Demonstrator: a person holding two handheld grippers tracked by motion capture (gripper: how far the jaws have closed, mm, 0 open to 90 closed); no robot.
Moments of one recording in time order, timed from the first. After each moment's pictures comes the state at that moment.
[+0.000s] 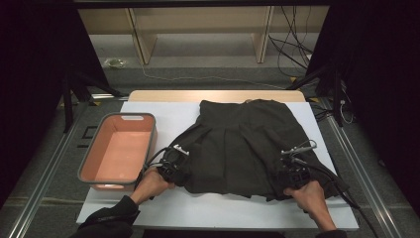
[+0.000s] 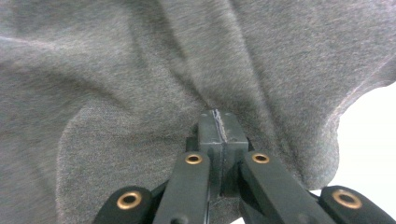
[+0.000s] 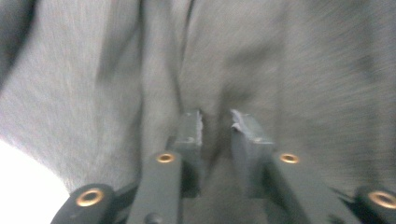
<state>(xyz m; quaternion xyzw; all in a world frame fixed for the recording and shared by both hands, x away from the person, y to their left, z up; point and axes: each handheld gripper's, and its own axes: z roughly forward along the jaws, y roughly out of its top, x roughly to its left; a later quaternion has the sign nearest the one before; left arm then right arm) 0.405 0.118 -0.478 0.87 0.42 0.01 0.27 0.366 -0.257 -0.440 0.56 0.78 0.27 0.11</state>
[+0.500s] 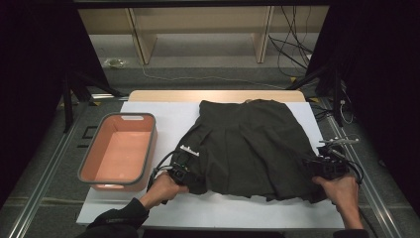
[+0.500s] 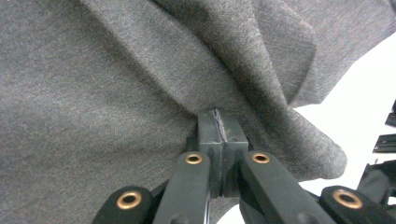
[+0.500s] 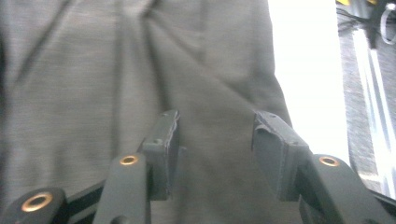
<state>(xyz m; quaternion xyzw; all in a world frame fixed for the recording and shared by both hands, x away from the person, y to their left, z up) 0.395 0.091 -0.470 0.85 0.40 -0.05 0.33 0.369 -0.334 -0.414 0.62 0.71 0.26 0.21</state>
